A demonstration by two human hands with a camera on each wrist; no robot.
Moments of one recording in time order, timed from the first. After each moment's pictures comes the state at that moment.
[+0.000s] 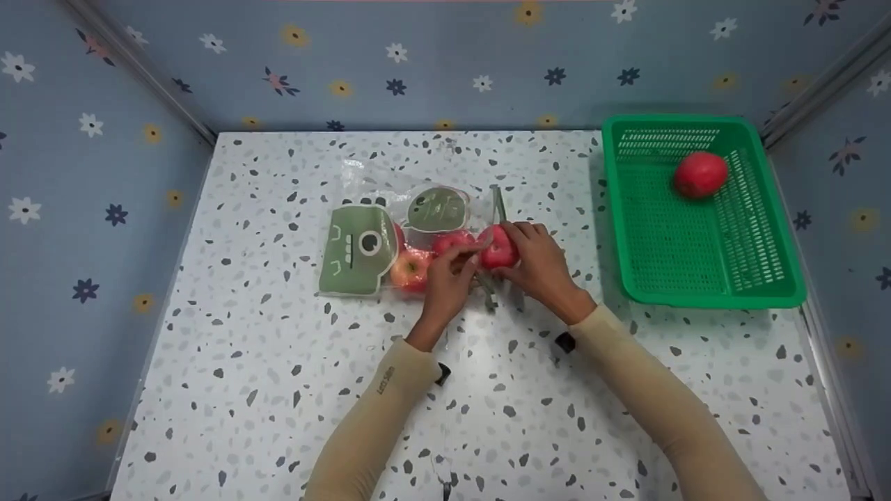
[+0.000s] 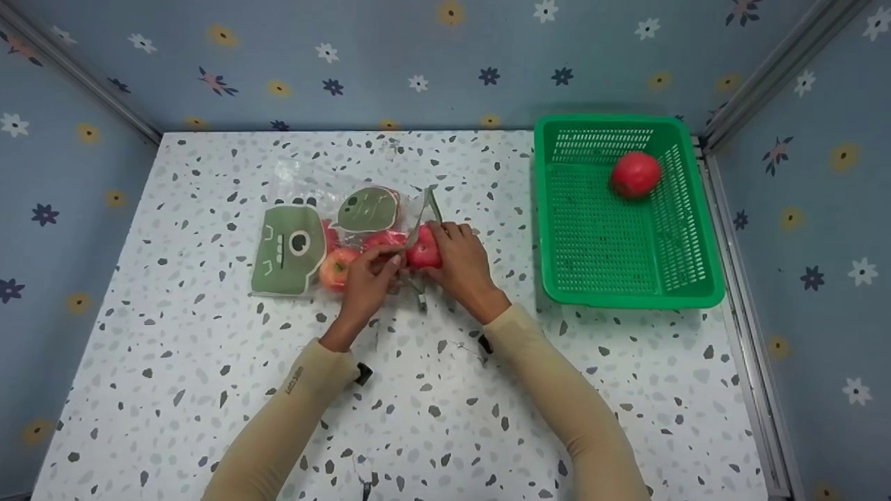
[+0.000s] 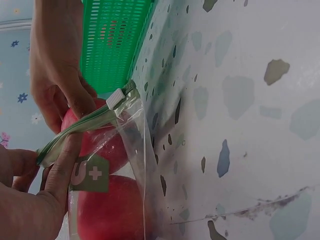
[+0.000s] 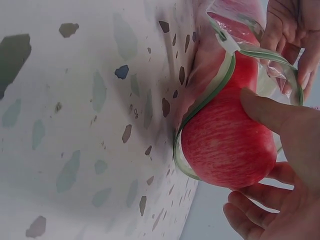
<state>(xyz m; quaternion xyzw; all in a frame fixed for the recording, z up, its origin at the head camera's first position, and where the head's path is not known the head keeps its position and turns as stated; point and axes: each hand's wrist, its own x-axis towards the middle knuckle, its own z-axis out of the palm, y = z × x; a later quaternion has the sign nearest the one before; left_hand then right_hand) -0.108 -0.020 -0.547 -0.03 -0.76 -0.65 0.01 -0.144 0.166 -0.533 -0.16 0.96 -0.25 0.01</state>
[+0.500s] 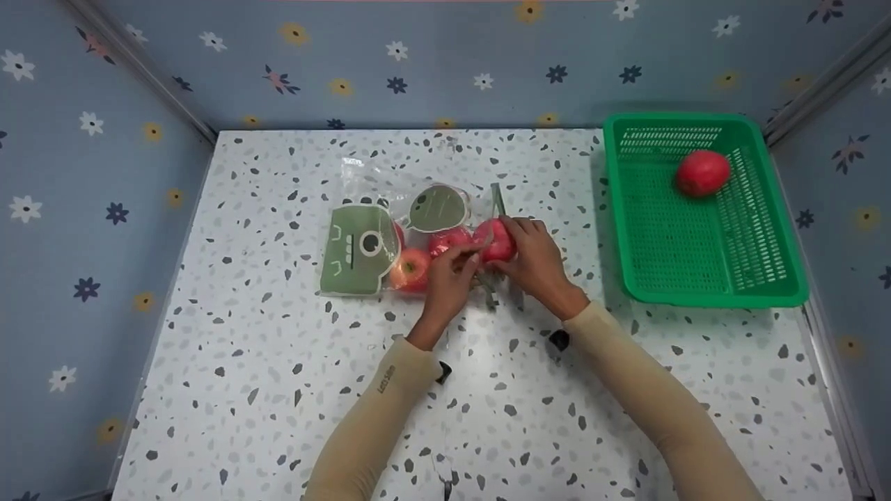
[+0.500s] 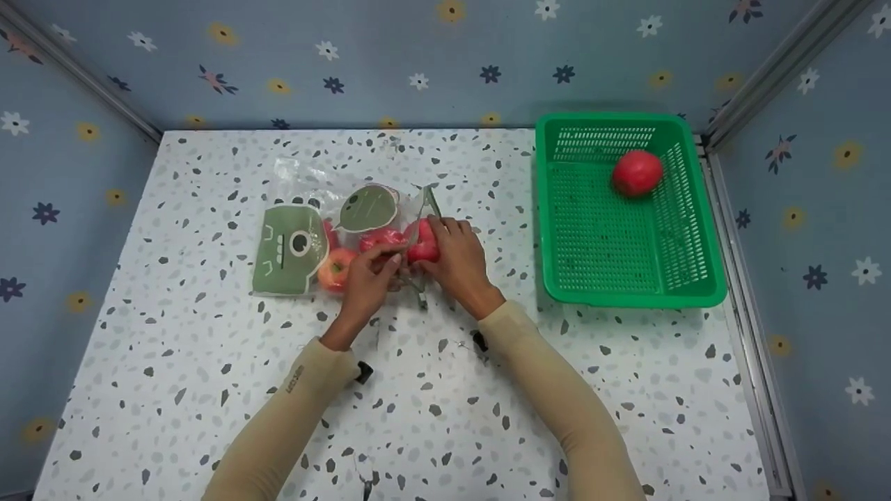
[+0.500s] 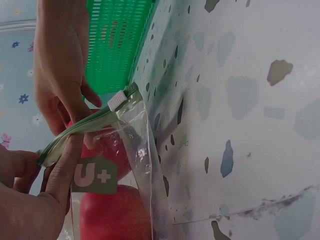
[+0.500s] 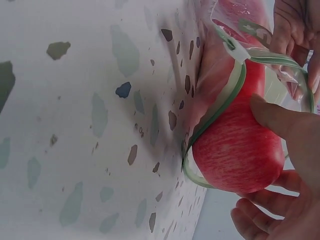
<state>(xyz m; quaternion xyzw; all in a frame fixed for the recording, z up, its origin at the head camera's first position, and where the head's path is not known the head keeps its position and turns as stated) -0.106 -0.020 -0.544 -0.03 -0.76 -0.65 0.00 -0.150 0.157 -0.539 -0.12 0.96 -0.27 0.01</state>
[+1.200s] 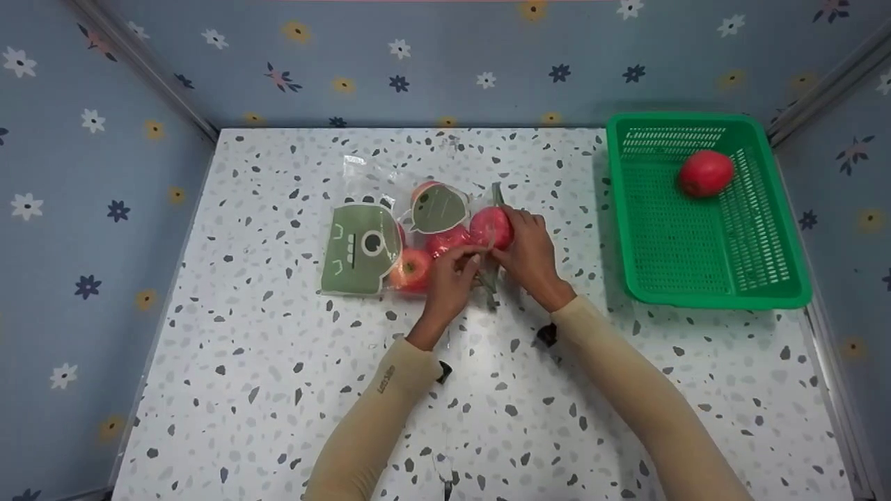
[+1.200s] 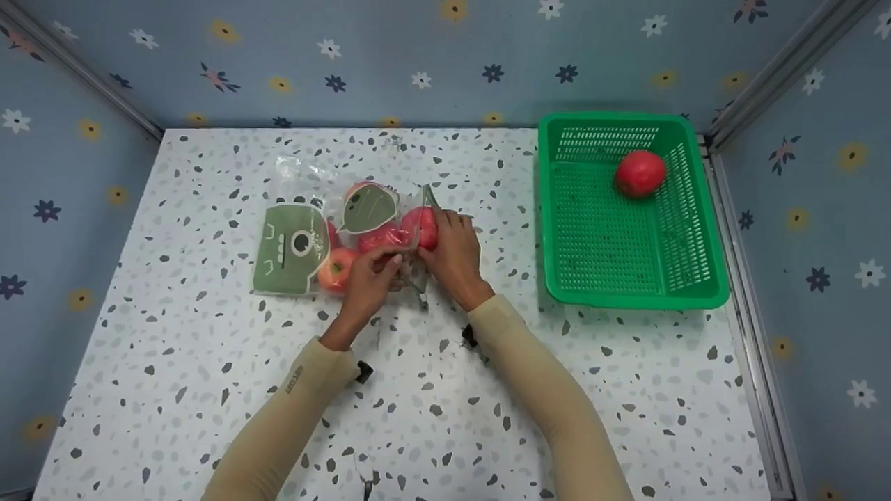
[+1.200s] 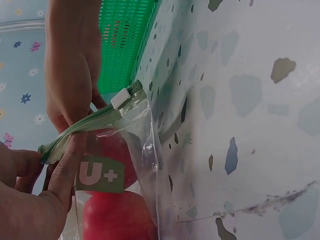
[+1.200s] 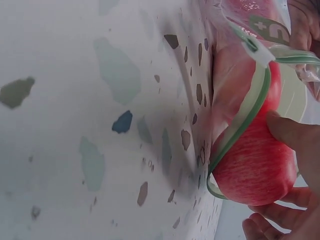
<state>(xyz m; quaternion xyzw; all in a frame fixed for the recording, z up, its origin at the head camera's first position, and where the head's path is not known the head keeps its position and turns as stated) -0.106 -0.023 -0.543 -0.05 -0.77 -0.64 0.00 -0.164 0.143 -0.552 -0.08 0.95 -0.29 -0.04</state>
